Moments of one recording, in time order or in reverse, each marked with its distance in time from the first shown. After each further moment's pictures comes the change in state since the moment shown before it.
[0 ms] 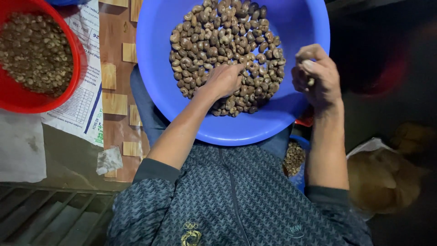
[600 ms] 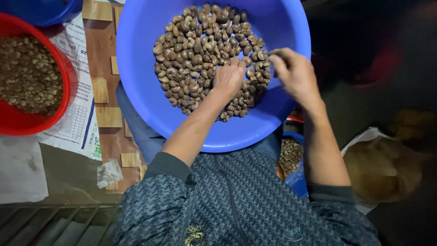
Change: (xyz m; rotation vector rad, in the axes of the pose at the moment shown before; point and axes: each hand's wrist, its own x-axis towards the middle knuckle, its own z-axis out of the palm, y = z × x) left_hand 0.081 0.006 0.074 0.426 0.322 0.138; right_hand 0.010 -0.018 0.033 -1.210 0.219 -0.082
